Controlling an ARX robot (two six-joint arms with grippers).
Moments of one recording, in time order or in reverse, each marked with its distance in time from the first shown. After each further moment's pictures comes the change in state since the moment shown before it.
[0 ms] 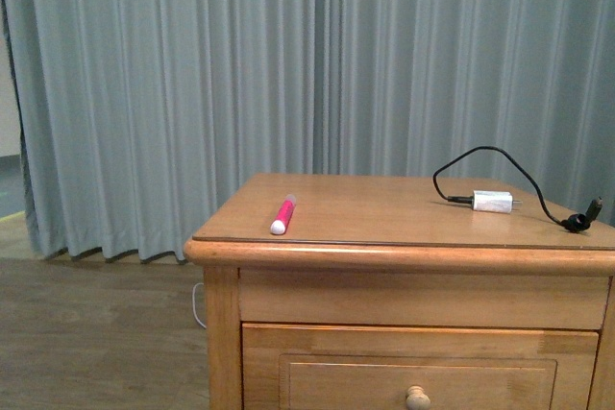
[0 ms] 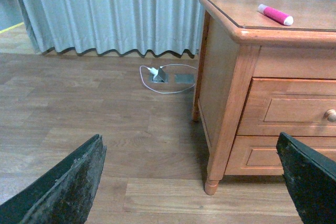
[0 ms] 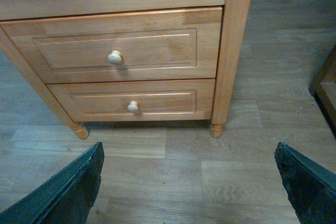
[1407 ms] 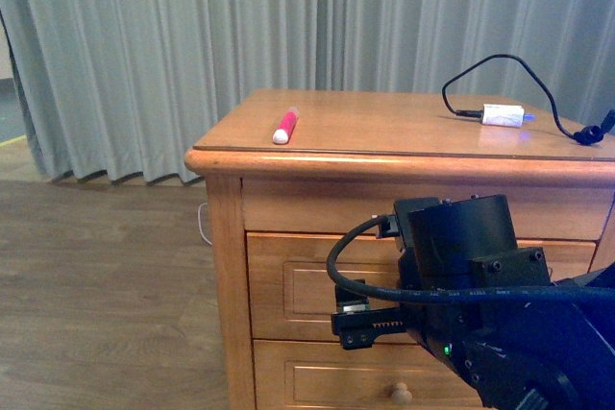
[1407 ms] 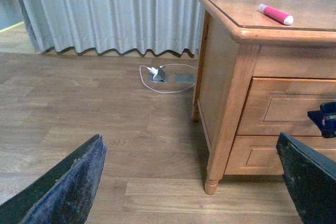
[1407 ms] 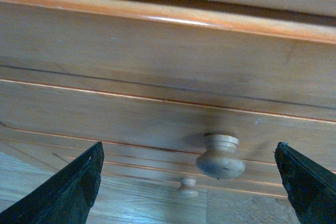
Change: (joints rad) left arm 0.000 0.000 0.000 0.000 0.000 0.000; right arm 0.352 1.818 0.929 0.706 0.310 0.017
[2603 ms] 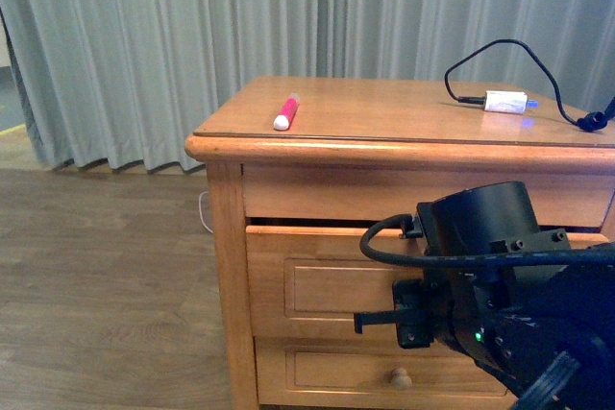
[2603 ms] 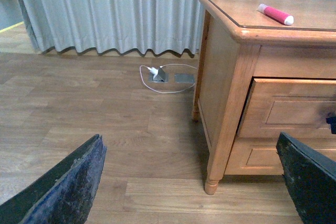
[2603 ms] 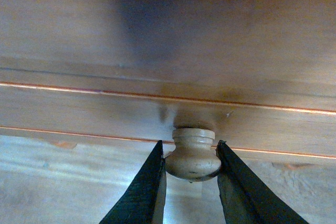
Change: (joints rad) left arm 0.000 0.000 0.000 0.000 0.000 0.000; right arm -0.048 -0.050 -0.032 -0.179 -0.047 0.059
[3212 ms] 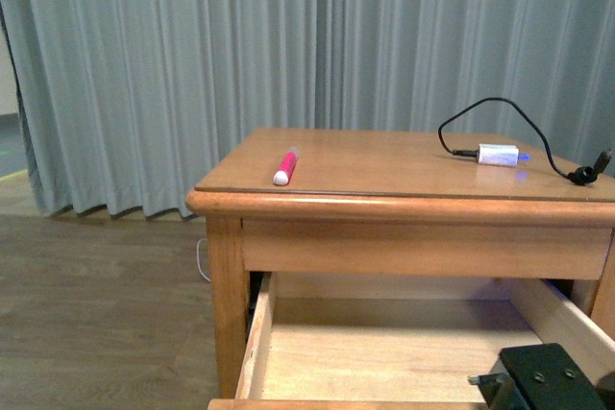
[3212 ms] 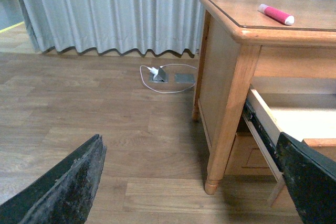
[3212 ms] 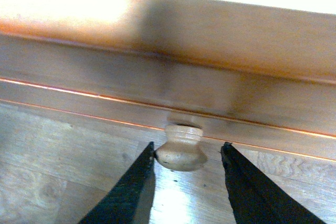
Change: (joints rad) left arm 0.000 0.000 0.000 0.000 0.000 0.000; right arm 0.067 -0.462 -0.534 -0.011 -0.087 0.031
